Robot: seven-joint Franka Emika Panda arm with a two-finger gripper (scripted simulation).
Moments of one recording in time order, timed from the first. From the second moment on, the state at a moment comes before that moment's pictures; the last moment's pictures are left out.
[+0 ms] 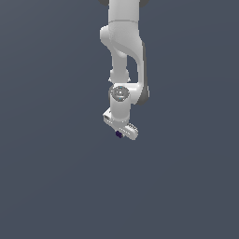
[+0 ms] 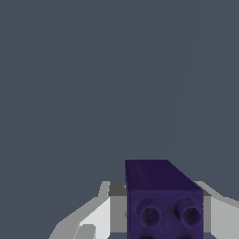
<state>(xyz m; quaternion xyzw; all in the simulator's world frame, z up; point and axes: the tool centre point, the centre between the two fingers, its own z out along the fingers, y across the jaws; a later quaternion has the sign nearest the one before) -0.063 0.003 0.024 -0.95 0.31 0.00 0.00</state>
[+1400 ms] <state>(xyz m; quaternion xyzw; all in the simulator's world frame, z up) -0.009 -0.229 0.057 -0.95 0.32 0.00 0.00</state>
